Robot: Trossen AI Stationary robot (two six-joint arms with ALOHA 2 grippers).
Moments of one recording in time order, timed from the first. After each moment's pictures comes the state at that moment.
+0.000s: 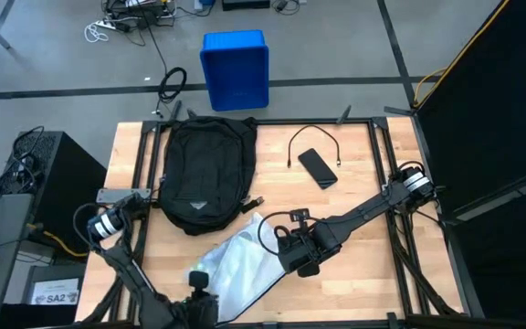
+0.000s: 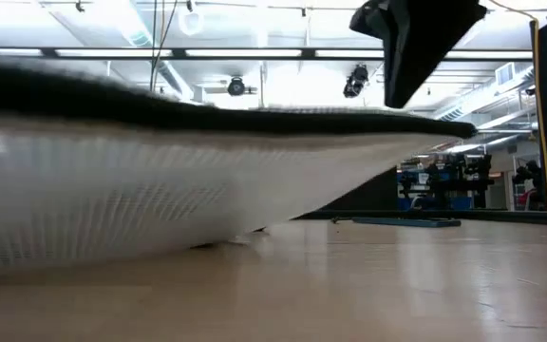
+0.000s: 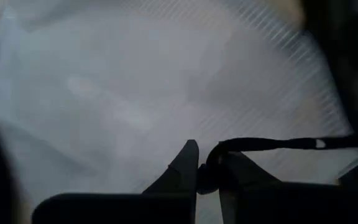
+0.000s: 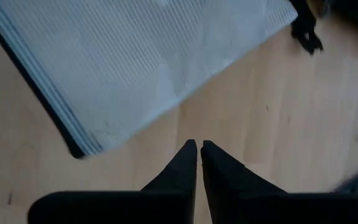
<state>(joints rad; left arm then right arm) -1.03 2.03 1.45 -0.83 -0.69 -0.86 0.49 1.92 1.63 -1.14 0.32 0.31</state>
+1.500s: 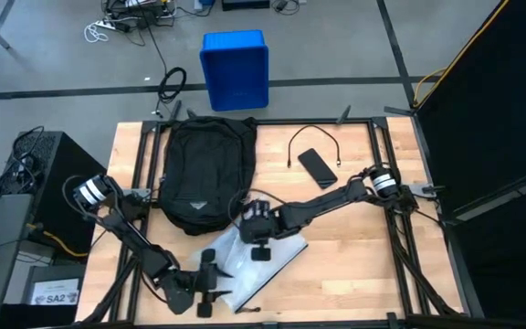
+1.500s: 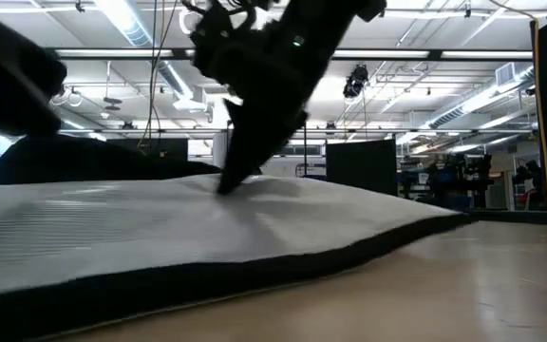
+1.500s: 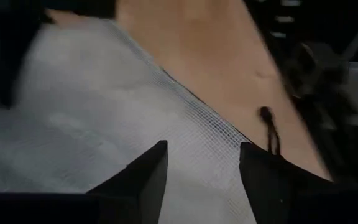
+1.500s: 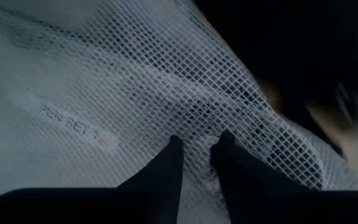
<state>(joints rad) -0.90 1.74 0.78 0.28 -0.76 -0.57 0.25 2.18 1.64 -0.59 0.24 0.22</state>
